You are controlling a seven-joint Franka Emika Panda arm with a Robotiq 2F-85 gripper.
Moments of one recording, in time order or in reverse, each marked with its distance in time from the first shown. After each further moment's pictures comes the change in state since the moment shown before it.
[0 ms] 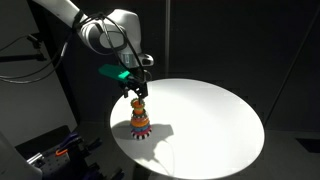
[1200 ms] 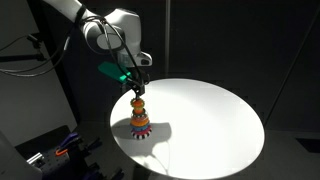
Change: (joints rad) arm 0.028 0.000 0.000 0.007 0.211 0.000 -0.130
